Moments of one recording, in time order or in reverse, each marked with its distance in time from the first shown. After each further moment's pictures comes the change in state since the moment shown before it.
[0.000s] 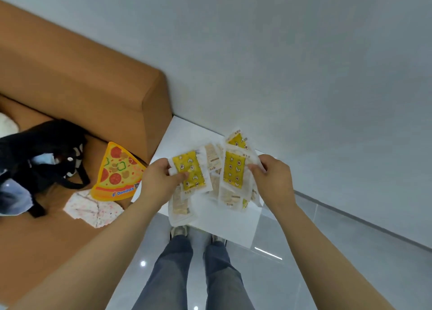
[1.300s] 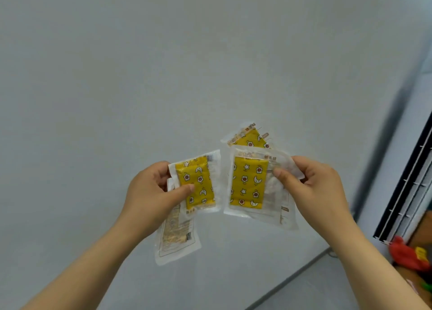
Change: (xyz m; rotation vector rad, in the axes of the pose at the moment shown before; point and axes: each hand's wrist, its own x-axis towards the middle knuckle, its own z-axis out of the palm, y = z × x) left_hand -0.419 0.363 -0.009 -0.161 -0.569 1.269; right_hand -0.433 -0.088 -0.412 0.070 1.242 -0.293
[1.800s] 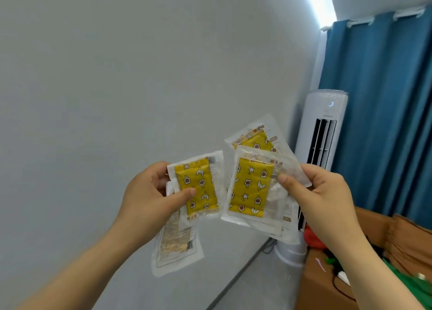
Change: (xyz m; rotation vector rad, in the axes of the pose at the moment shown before) left_hand -0.023 0.113 0.180 -0.148 -0.252 0.178; right_hand -0.035 0.038 -0.209 -0.107 0.236 0.079
